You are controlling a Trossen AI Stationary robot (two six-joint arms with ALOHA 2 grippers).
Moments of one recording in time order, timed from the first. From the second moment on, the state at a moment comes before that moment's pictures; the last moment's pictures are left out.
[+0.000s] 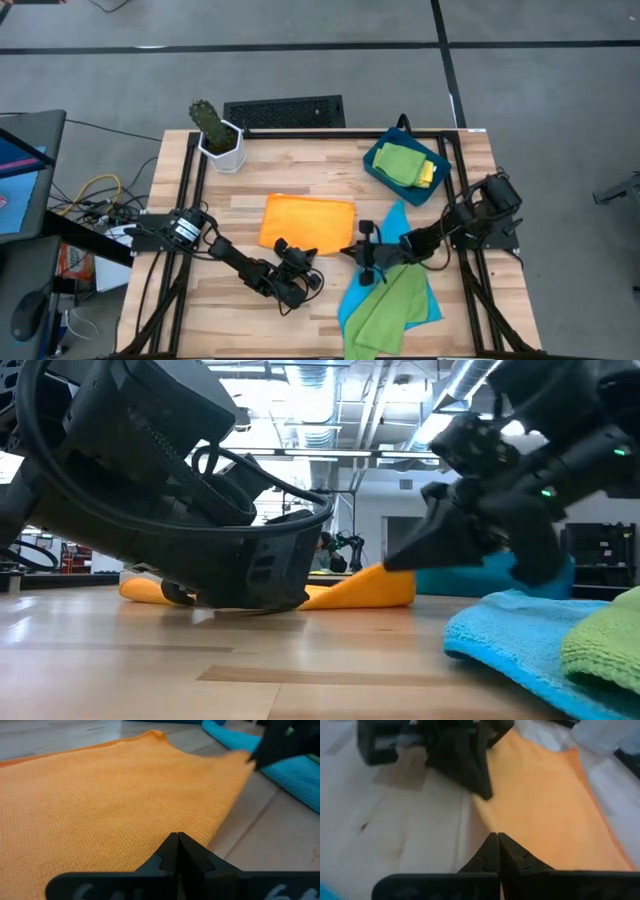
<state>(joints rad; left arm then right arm) -0.50 2.17 0.96 0.34 -1.06 -0.94 0.38 1.80 0.56 0.70 0.46 -0.11</state>
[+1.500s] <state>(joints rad) -0.60 1.94 0.96 -0.01 -0.74 -0.80 0.23 2.05 0.94 0.65 0.07 -0.32</state>
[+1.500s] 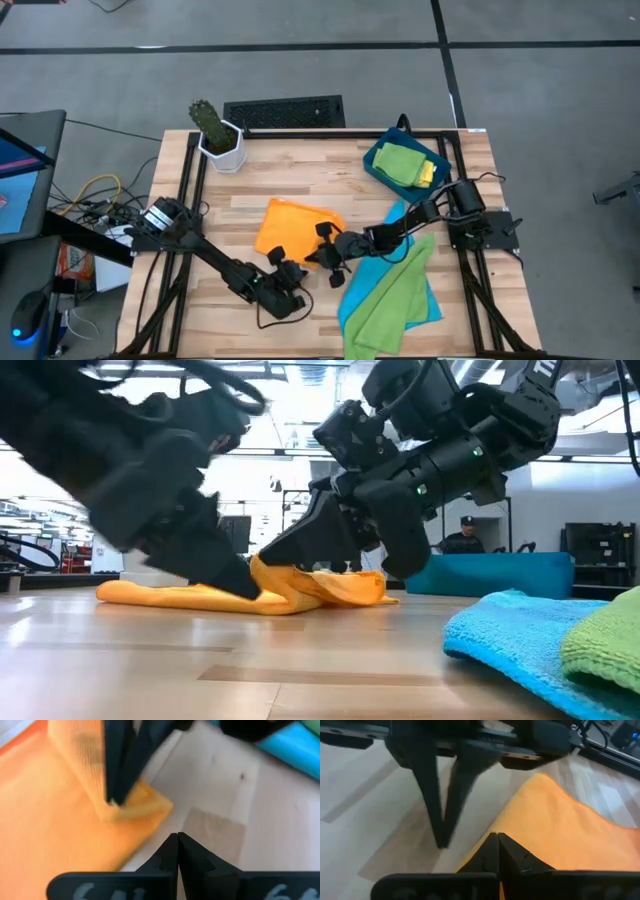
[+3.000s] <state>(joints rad) -0.71 1.96 1.03 -0.27 -1.01 -0.97 0.21 2.24 1.12 0.57 0.02 -0.27</state>
